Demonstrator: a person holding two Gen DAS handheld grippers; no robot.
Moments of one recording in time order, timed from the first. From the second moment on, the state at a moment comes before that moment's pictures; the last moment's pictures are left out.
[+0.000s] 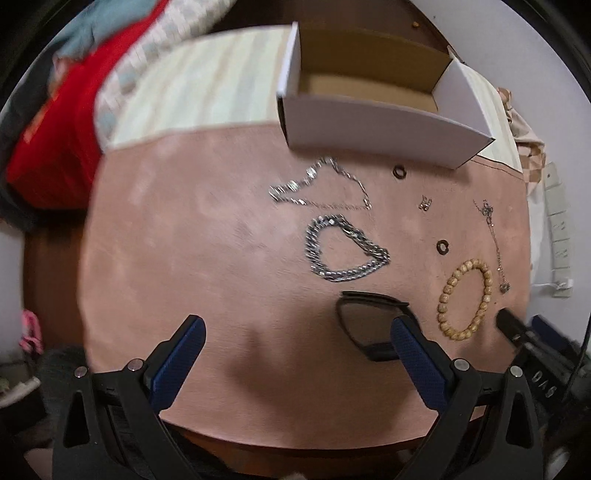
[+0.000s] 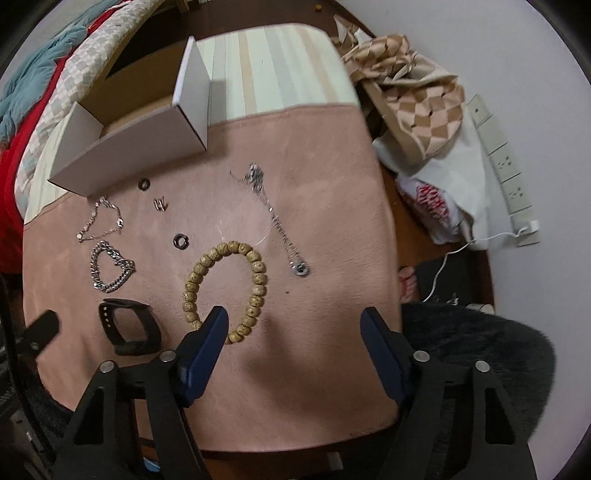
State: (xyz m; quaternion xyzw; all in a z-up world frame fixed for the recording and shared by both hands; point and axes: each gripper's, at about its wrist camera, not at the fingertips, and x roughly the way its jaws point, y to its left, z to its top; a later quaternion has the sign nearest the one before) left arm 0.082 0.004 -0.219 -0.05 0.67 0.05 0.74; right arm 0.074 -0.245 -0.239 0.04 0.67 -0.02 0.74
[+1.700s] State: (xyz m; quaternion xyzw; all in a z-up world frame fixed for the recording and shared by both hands) left arm 0.187 0.016 -0.138 -0.03 0.56 -0.02 0.82; right arm 0.164 -0.208 -0.103 0.11 0.52 0.13 0.83
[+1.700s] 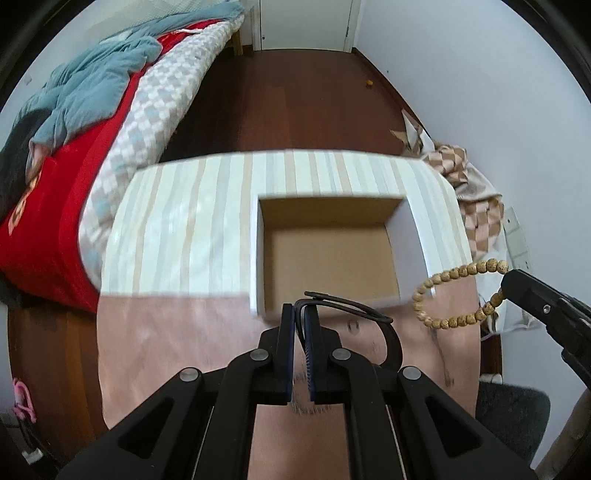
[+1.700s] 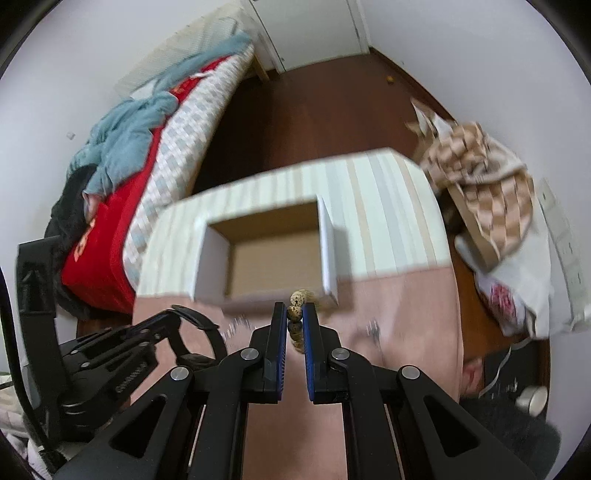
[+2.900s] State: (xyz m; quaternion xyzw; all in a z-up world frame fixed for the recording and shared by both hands) left arm 0.224 0.041 -0.164 0.00 0.56 0.06 0.83; right arm 0.231 -0.171 -0.179 -0.02 0.58 0.06 0.81
